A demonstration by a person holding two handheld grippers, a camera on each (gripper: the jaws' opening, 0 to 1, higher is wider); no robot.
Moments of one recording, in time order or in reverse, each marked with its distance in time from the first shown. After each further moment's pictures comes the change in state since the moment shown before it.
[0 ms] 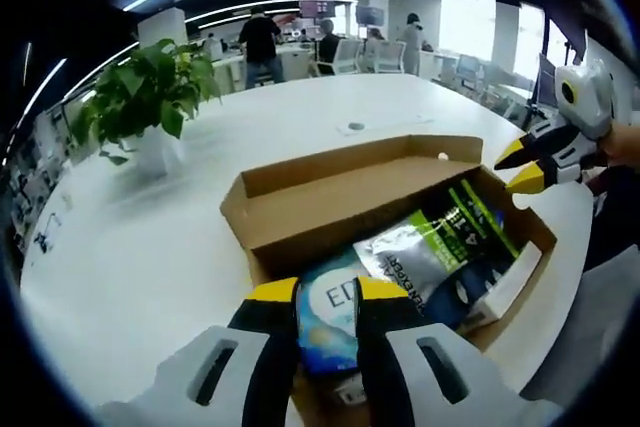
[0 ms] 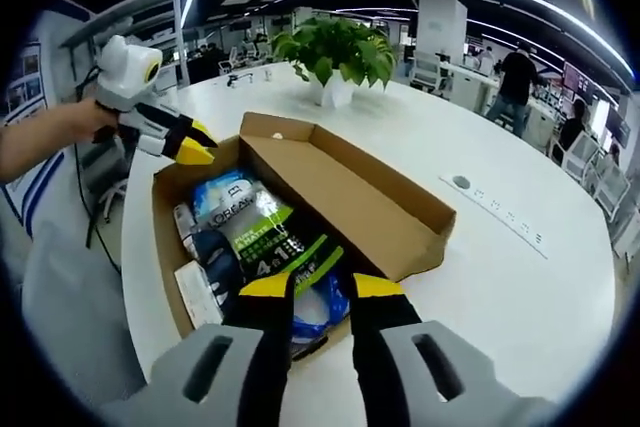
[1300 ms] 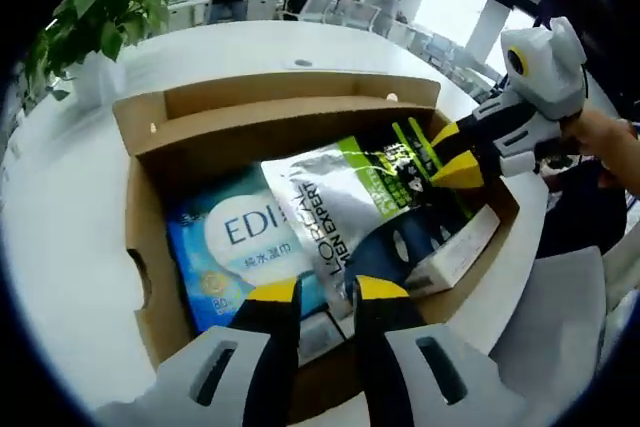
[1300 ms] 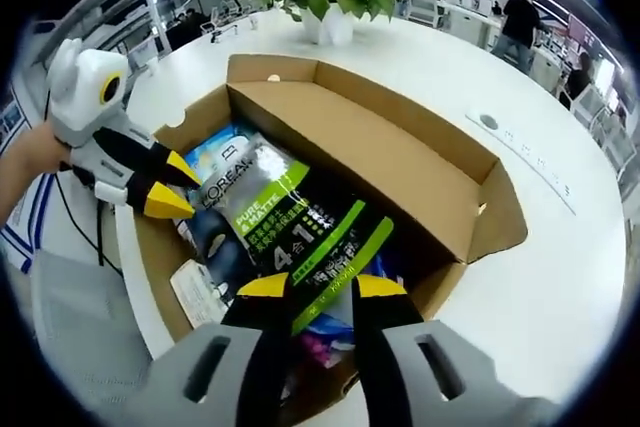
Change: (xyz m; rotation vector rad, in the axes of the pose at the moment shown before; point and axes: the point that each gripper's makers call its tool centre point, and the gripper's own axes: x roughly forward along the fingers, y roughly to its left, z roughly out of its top) left arm 0.026 -0.052 -0.058 -0.122 0.216 -0.248; right arm 0.044 0.023 -0.029 0.119 0.255 0.011
